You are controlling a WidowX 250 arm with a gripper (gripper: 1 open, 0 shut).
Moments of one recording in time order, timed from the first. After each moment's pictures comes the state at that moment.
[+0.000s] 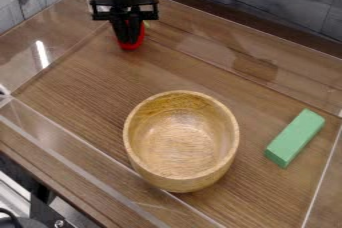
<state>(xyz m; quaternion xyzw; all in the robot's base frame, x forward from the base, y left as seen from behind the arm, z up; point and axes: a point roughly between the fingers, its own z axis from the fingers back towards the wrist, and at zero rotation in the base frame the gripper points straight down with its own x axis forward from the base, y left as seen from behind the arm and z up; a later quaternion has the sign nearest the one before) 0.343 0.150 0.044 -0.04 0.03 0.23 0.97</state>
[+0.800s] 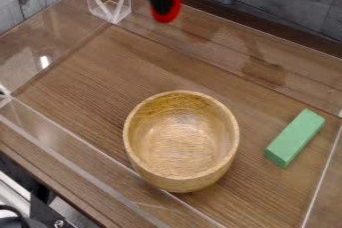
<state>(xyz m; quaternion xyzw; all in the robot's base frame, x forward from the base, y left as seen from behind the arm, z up) 0.364 0.069 0.109 -0.10 0.02 0.17 0.98</state>
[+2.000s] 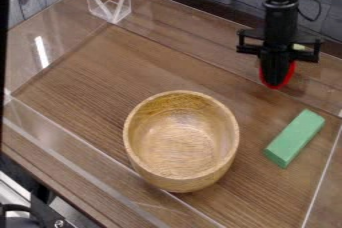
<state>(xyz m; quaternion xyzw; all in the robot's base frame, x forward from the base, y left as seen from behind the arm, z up) 0.365 -0.077 0.051 -0.09 0.02 0.04 0.99</state>
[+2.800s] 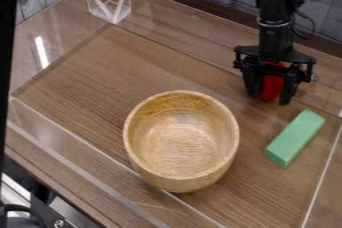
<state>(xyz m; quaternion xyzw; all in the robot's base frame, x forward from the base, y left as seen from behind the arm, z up) 0.354 -0.079 0.033 -0.10 0.03 0.01 0.99</state>
